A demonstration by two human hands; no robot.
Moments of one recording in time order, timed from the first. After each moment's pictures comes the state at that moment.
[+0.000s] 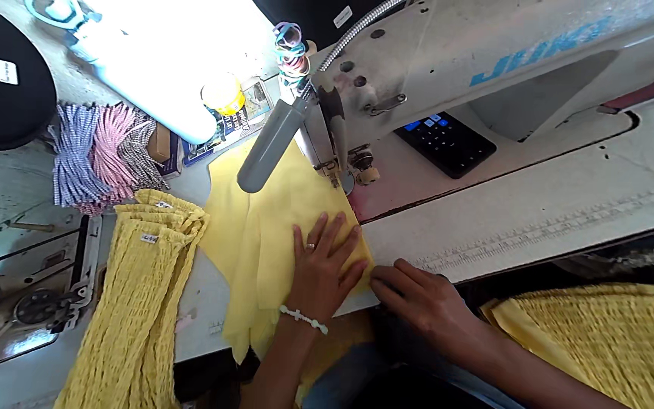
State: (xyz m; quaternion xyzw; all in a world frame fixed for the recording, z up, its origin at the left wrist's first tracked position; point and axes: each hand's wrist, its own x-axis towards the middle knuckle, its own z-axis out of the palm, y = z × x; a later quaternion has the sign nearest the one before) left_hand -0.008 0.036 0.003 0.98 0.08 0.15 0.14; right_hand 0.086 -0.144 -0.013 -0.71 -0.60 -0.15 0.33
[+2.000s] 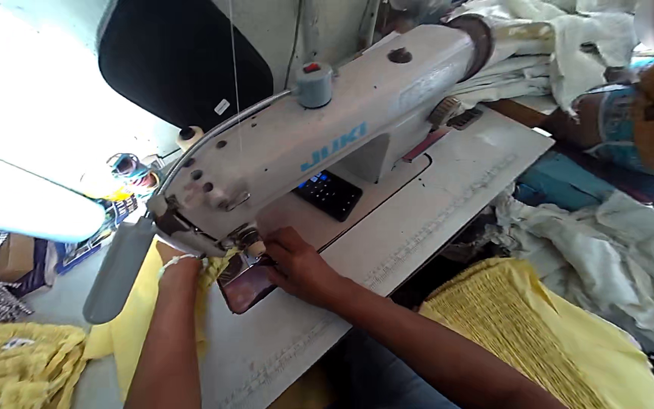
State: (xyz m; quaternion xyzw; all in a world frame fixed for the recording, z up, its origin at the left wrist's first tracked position) left_hand 0.121 0.134 0.061 0.90 0.40 -0.13 0.07; right_hand 0.166 -0.066 0.000 -0.73 -0.47 -0.05 0.50
